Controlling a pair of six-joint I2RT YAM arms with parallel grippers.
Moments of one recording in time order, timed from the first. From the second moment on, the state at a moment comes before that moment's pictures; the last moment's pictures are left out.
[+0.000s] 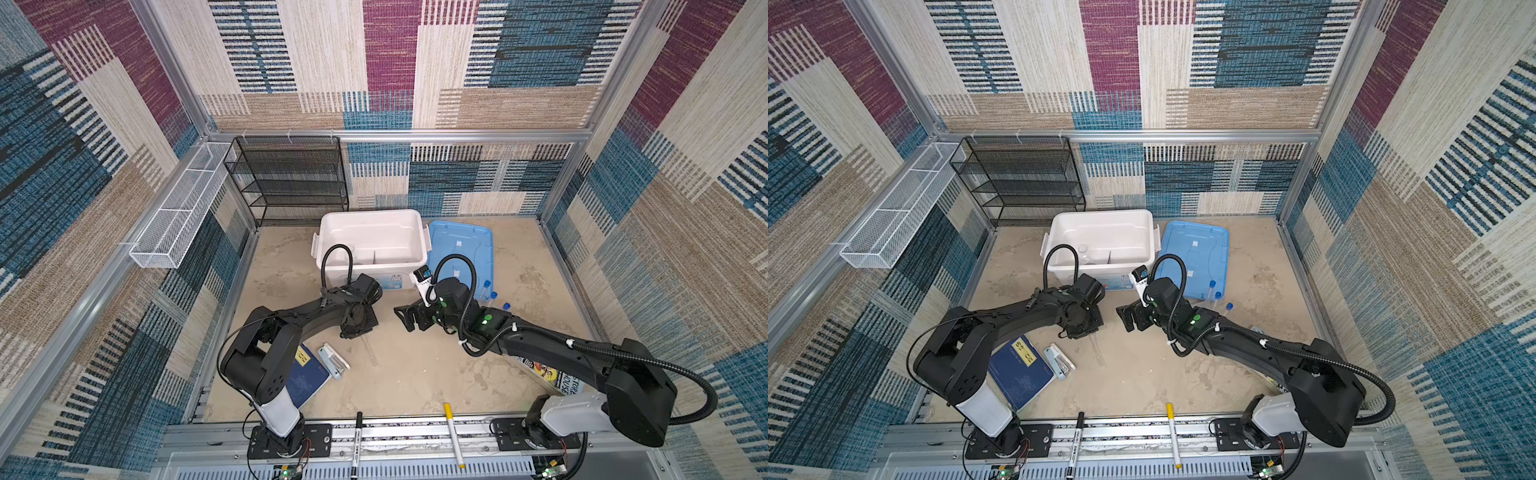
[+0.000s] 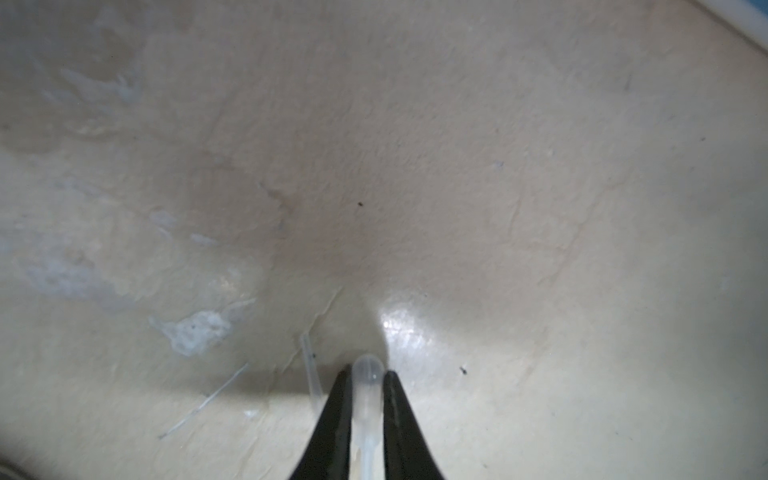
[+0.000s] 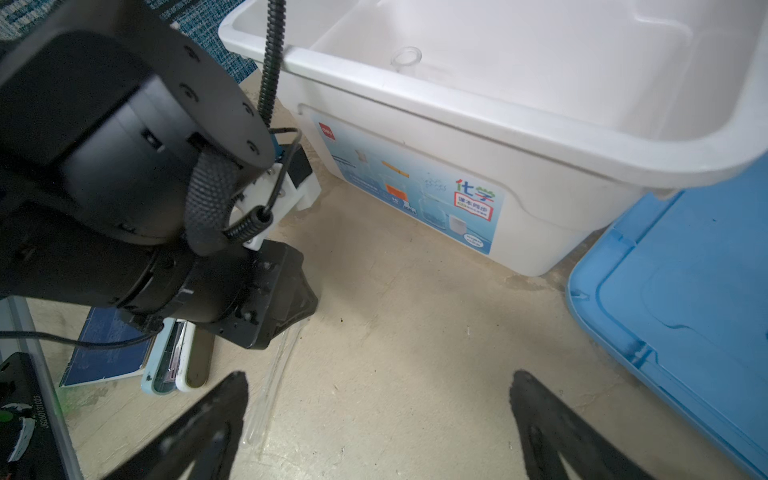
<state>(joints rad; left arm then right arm) -0.56 1.70 0.98 -0.59 -0.02 -0.90 0.82 1.37 0.85 -0.03 0.01 0.24</state>
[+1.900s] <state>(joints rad) -0.58 1.69 1.79 -0.85 -0.26 -0.68 0.62 1.13 0.95 0.00 0.09 0.31</state>
